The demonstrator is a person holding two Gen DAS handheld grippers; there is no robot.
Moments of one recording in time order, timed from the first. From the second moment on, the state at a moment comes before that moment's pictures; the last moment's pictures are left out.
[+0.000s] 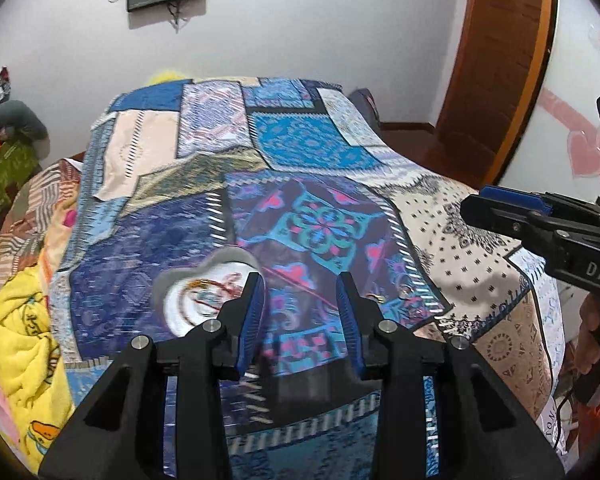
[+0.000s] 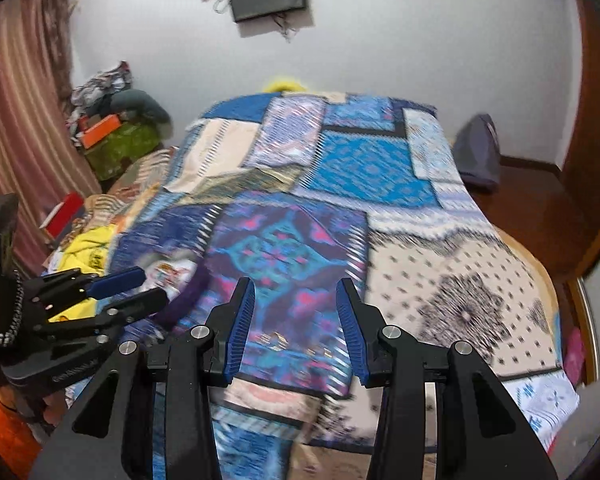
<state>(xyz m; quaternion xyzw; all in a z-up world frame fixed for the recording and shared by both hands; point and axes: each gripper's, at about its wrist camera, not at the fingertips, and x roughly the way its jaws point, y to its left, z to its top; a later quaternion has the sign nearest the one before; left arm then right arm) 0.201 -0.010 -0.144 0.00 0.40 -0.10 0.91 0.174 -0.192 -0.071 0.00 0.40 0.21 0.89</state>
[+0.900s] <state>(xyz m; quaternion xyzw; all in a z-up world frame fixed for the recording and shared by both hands) 0.241 -0.070 -0.232 0.03 0.49 -0.17 0.85 0.194 -0.199 -0.161 -0.01 0.51 0.25 0.83</state>
